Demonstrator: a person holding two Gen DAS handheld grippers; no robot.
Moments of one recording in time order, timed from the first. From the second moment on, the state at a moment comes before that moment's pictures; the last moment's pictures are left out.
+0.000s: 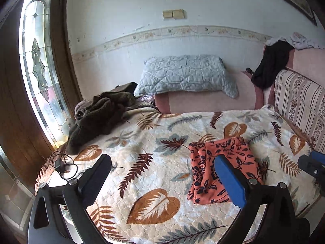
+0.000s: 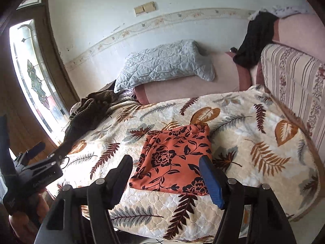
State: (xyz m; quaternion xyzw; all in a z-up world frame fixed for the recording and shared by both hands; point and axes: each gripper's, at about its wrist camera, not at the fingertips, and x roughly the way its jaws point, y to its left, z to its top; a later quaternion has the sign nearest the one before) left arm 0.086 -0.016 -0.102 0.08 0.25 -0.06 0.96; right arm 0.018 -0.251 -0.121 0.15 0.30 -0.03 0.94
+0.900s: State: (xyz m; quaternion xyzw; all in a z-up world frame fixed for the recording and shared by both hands) left arm 0.038 0.019 -0.051 0.04 0.18 -0.05 0.98; right arm -0.031 -0.204 -0.092 0.07 0.27 -0.05 0.96
